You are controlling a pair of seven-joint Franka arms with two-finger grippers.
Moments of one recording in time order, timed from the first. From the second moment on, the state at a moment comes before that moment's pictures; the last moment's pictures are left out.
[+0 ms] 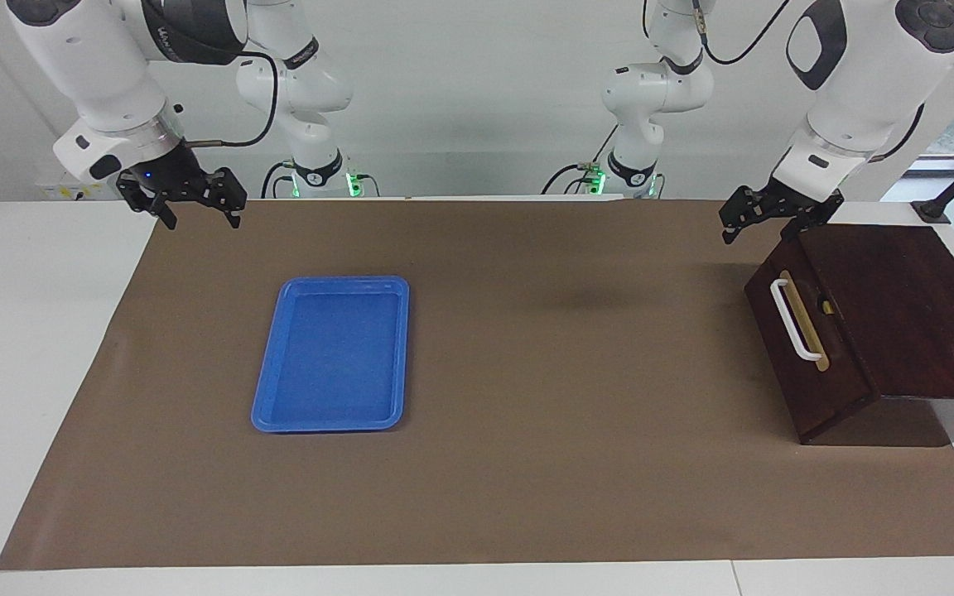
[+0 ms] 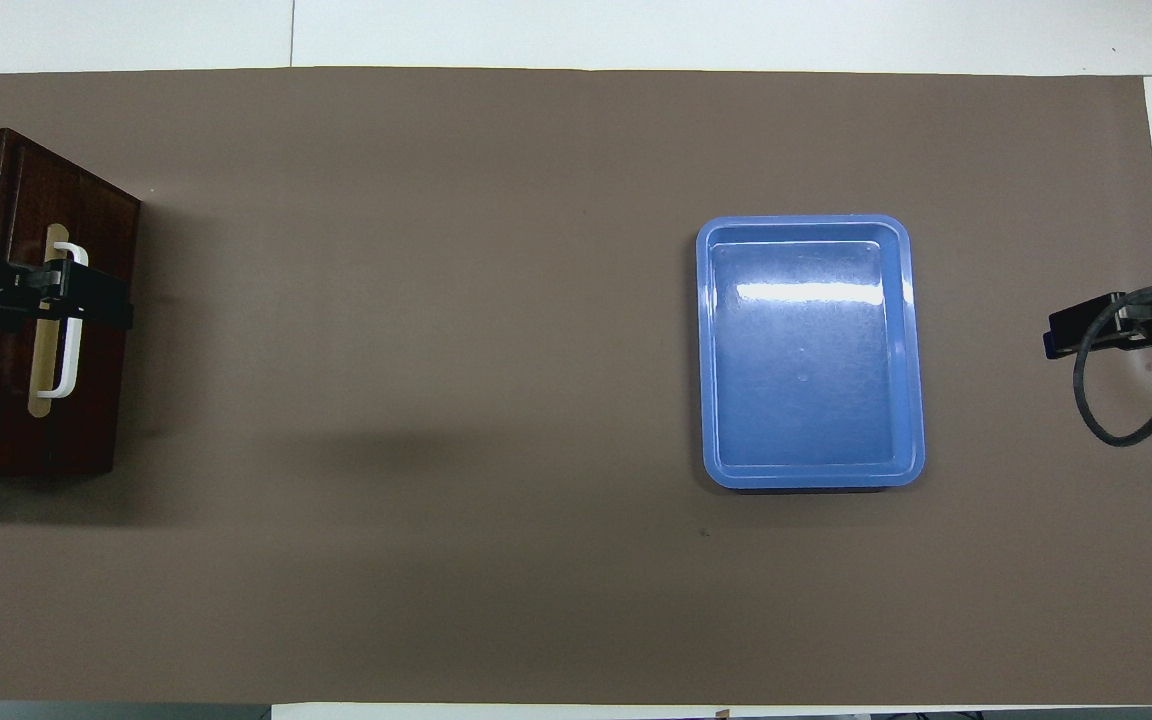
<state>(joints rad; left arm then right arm) -0.01 0.00 -0.09 -1.63 -0.02 1.58 -0.03 -0.10 -0.05 0.06 -1.68 -0.01 1.54 -0.04</state>
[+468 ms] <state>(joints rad) -0.01 0.00 -0.09 -1.63 0.02 1.58 -0.03 -0.10 -0.05 0.06 -1.68 -0.01 1.54 -0.04</state>
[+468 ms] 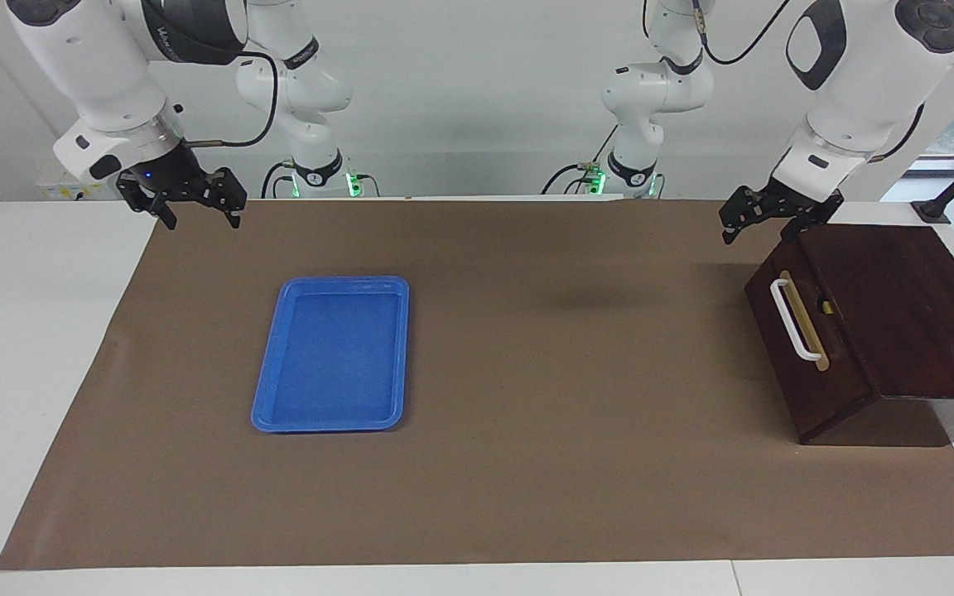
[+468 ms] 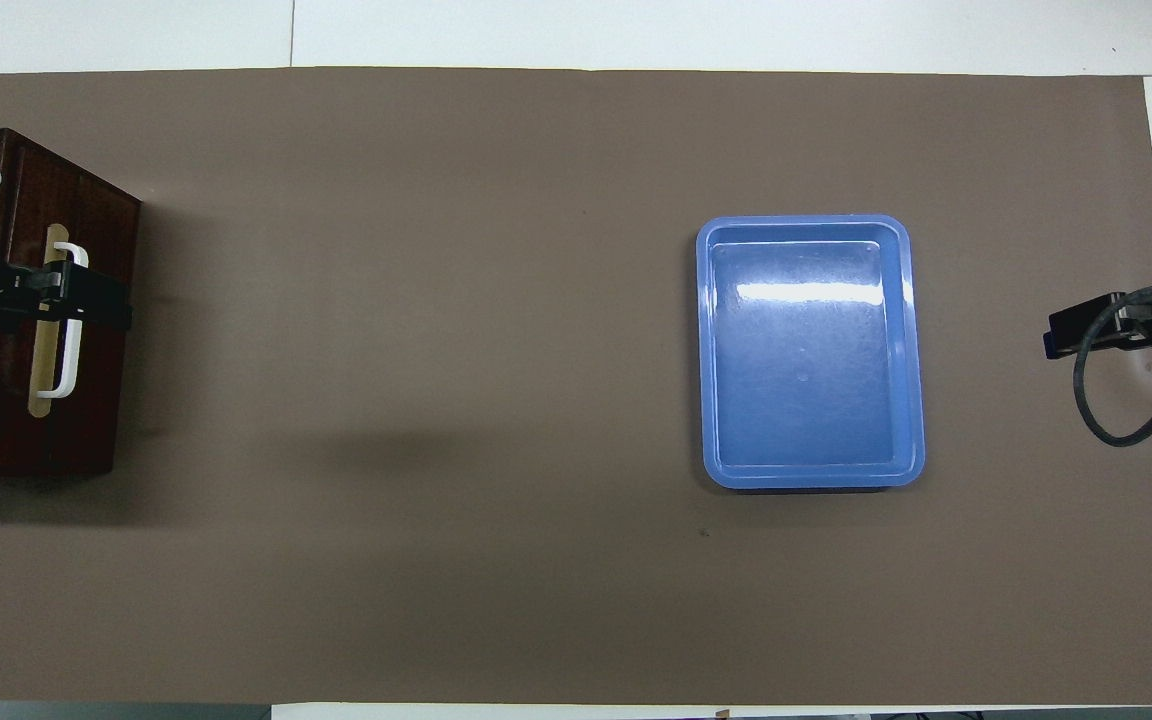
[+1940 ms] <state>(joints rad) -0.03 0.08 -0.08 -1.99 0.47 2.11 -0.03 -0.10 -0.05 0.06 -1.68 -0.01 1.54 -0.04</state>
